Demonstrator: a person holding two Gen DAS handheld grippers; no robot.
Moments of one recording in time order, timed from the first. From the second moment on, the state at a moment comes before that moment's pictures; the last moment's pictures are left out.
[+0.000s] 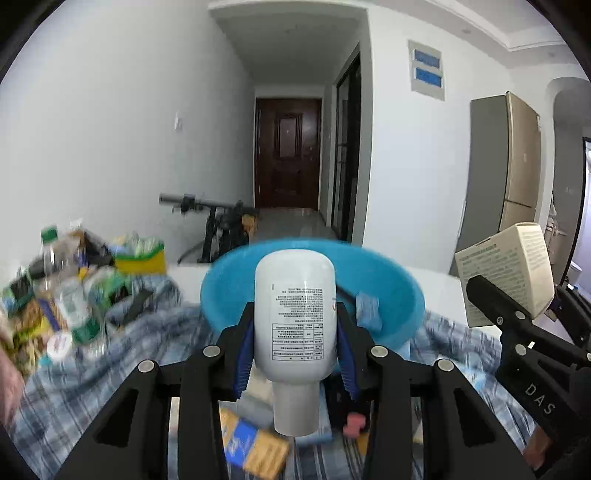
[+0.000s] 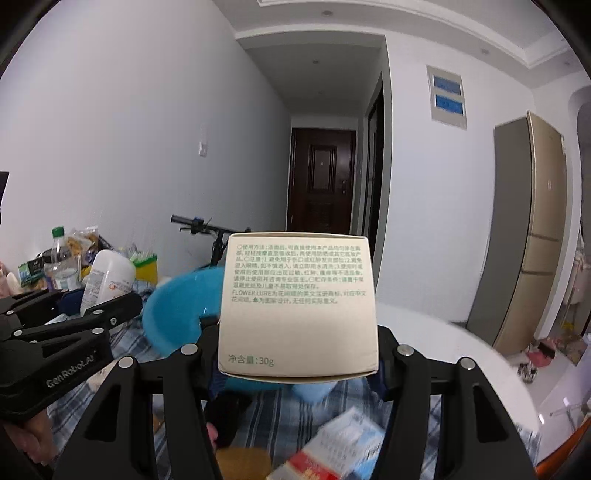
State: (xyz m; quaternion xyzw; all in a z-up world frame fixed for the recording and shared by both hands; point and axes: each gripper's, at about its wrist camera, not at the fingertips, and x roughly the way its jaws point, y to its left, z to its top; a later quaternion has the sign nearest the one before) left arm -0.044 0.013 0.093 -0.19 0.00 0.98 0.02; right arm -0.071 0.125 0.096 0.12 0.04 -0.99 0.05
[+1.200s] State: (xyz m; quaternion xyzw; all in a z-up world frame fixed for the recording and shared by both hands) left arm -0.256 0.002 0.127 -0.15 0.01 0.99 0.01; right arm -0.264 0.116 0.131 0.14 0.01 -0.99 0.08
